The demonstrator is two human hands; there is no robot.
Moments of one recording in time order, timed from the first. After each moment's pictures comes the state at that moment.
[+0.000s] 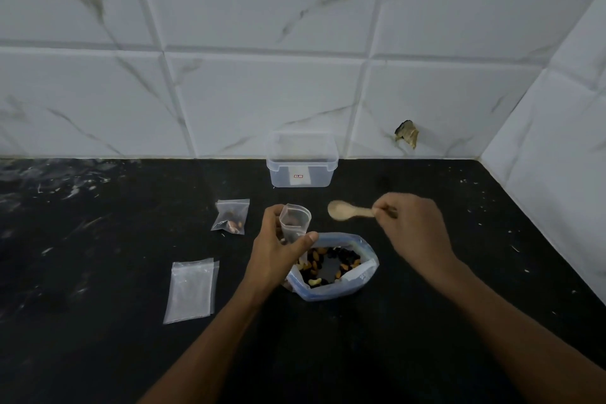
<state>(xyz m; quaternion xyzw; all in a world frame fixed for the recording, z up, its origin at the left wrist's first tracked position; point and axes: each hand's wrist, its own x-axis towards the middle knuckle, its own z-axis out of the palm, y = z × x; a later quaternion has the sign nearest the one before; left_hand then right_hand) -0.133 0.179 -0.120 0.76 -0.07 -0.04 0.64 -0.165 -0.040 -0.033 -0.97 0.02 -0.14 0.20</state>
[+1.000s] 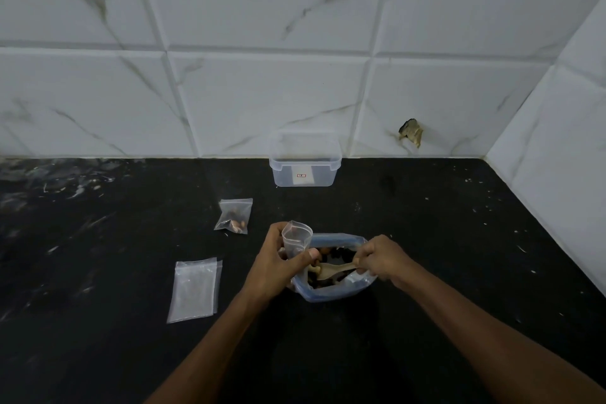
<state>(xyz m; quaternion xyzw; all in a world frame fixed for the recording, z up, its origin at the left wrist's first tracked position) -0.142 0.189 -0.131 0.72 -0.05 -0.15 0.67 -0.141 -0.038 -0.114 -0.90 0.16 0.24 0.34</state>
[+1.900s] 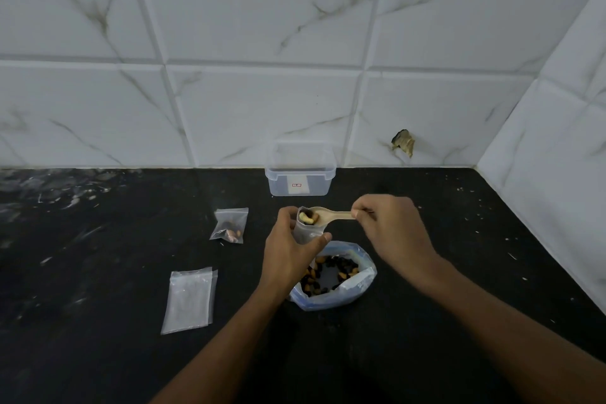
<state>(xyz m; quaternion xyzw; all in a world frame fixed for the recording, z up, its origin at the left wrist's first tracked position) -0.129 0.151 -0.107 0.80 -0.06 0.00 0.59 -0.164 -0.013 -0.009 -0.97 -0.03 -0.12 0.22</state>
